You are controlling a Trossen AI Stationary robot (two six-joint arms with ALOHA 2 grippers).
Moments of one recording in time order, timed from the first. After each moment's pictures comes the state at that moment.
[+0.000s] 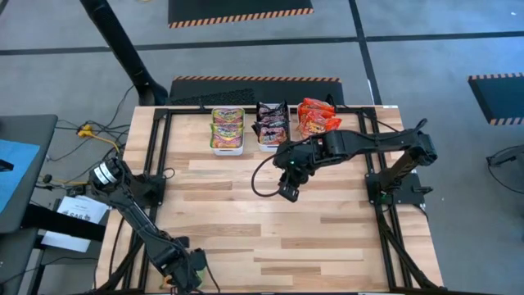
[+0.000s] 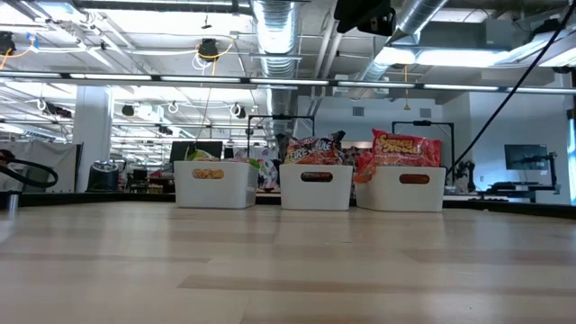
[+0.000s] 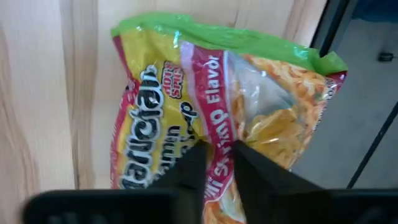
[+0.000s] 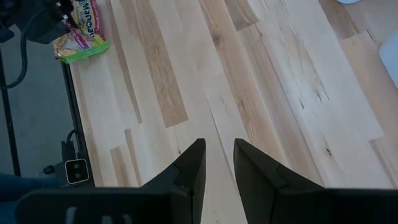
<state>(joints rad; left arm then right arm) -0.90 1.80 1.12 -0.73 0.12 -1.12 0.07 1.64 1.65 -0.98 -0.08 0.50</state>
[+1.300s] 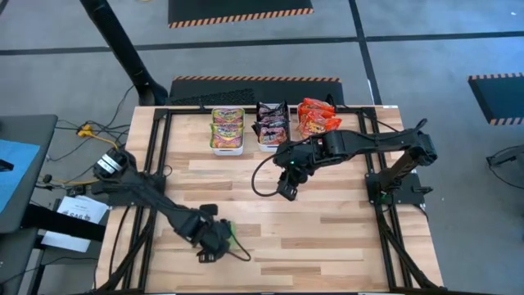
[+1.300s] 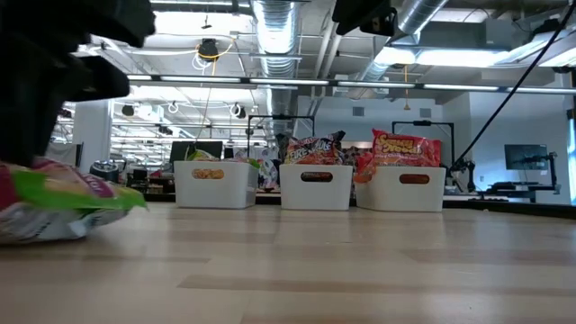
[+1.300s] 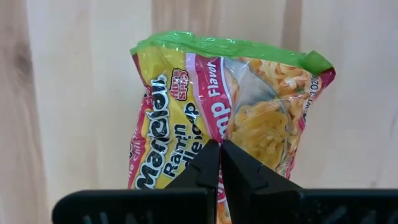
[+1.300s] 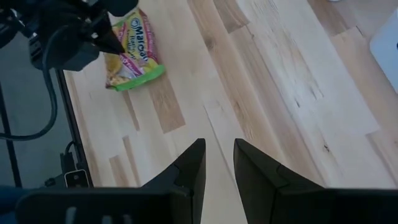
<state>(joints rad) -0.61 1.71 1.13 -0.75 -0.16 -0.66 0.07 1.64 1.65 -0.98 -0.05 0.55</state>
